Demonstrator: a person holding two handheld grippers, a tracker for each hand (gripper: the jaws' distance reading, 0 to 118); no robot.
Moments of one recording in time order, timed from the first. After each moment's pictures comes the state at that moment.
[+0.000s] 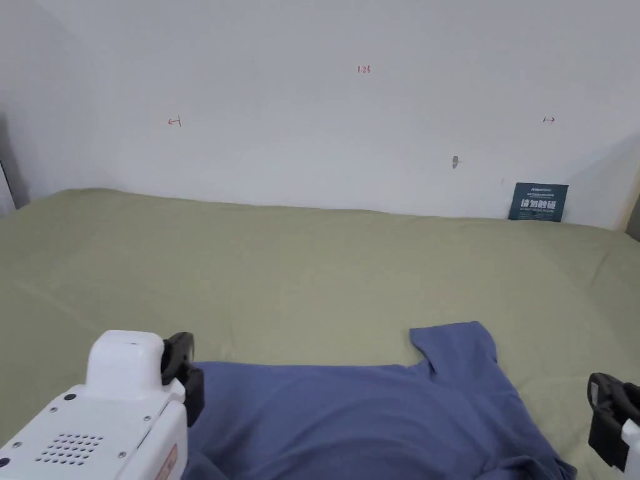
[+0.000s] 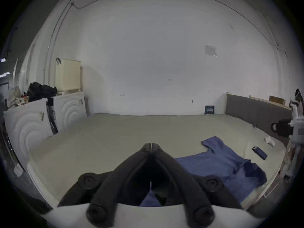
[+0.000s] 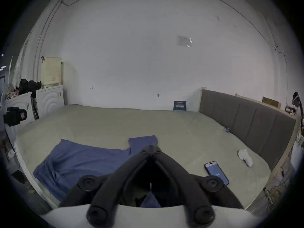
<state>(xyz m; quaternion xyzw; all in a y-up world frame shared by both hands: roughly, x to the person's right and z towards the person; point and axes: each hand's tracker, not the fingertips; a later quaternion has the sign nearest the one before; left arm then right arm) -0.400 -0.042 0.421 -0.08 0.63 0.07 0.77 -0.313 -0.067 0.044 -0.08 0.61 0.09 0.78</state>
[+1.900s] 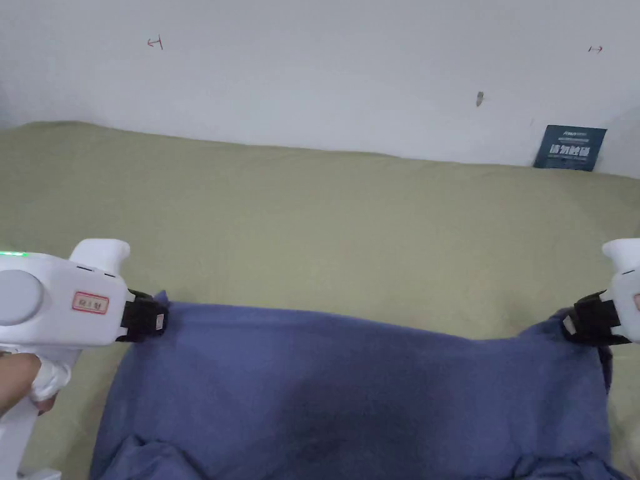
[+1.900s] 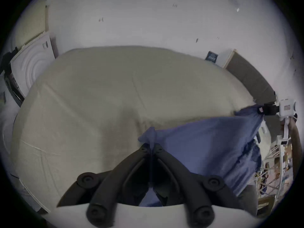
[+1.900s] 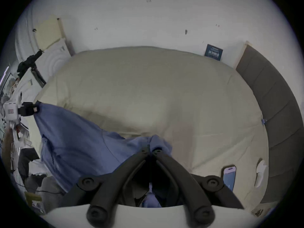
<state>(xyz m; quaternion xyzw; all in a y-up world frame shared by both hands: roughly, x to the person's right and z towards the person) -0.619 -0.072 0.504 -0.29 0.49 0.30 0.76 -0.527 -0.048 -0.062 -0.33 0.63 0.31 0.64</state>
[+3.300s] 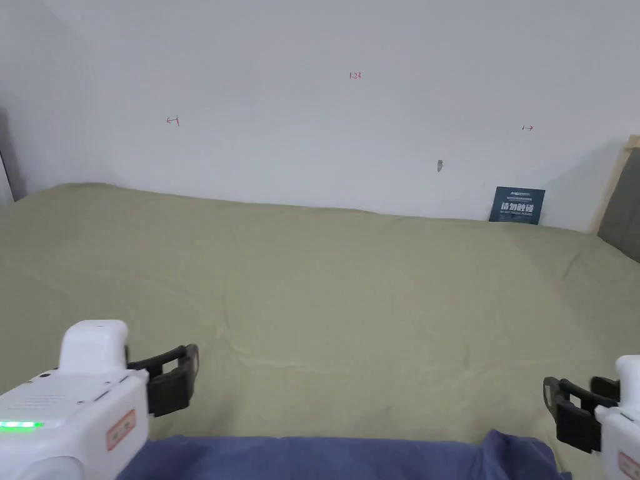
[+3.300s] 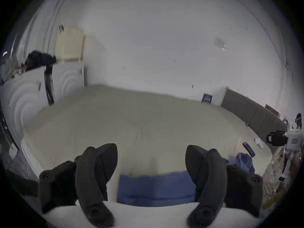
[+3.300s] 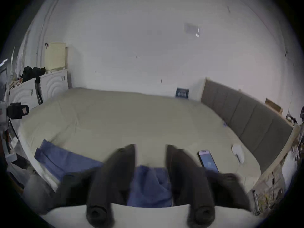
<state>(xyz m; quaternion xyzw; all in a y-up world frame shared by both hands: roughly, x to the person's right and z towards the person) -0.374 -0.050 0.471 -0.10 0.61 0.15 0.77 -0.279 -0.056 0.042 -0.11 0.61 0.16 0.77</state>
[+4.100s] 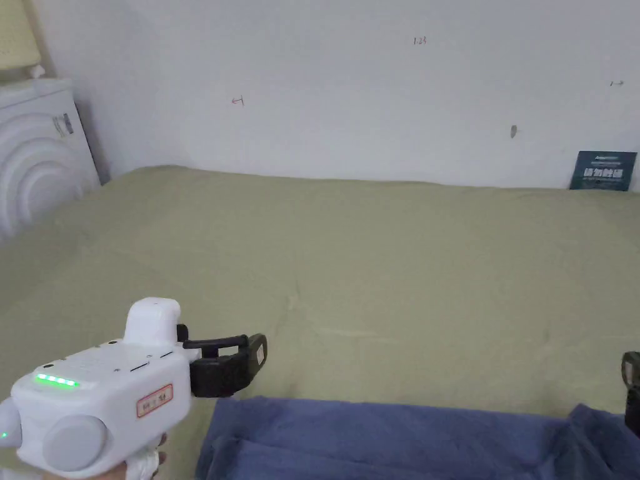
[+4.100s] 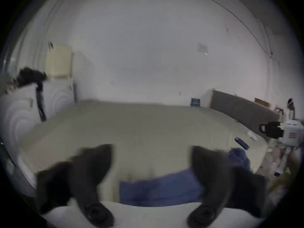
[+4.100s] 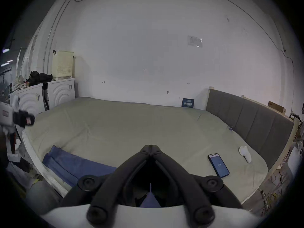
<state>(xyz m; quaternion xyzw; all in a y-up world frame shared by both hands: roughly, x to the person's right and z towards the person) -0.399 -0.078 0.561 -0.12 0.49 0.23 0.83 -0.260 -0.069 0.085 -0.08 0.64 0.12 0.76</state>
